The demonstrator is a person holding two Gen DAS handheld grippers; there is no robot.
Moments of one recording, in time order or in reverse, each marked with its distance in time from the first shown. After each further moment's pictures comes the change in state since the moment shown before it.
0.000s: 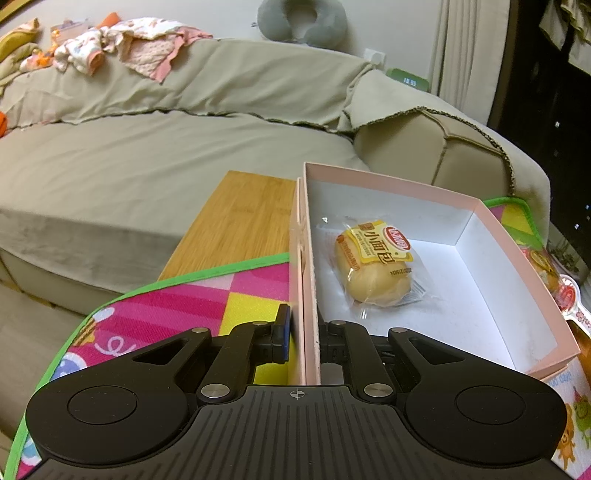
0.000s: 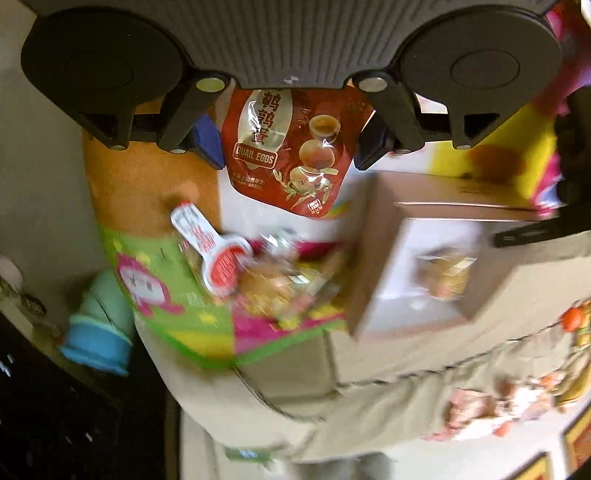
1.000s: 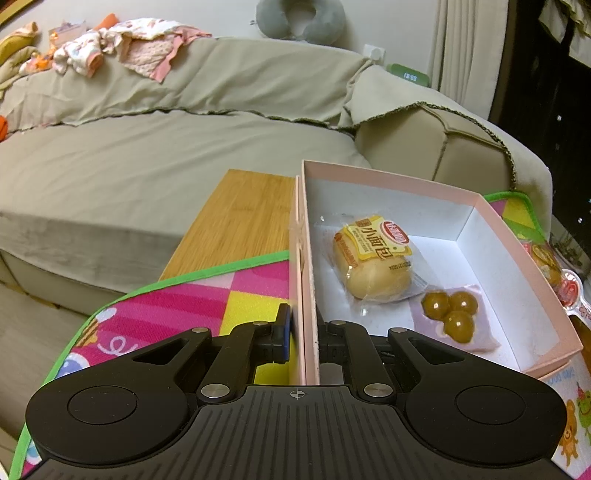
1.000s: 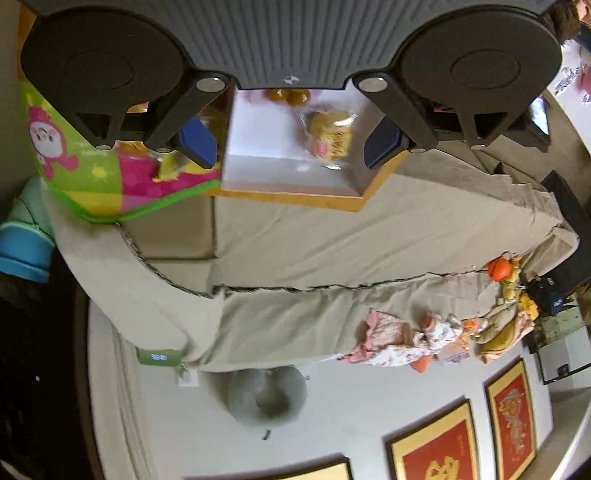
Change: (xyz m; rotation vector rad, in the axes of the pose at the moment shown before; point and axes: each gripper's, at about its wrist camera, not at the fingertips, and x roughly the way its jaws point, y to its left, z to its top) left arm -0.001 -0.004 0.001 0.016 0.011 0.013; right arm -0.005 0.069 0.091 -0.051 -0.241 0.204
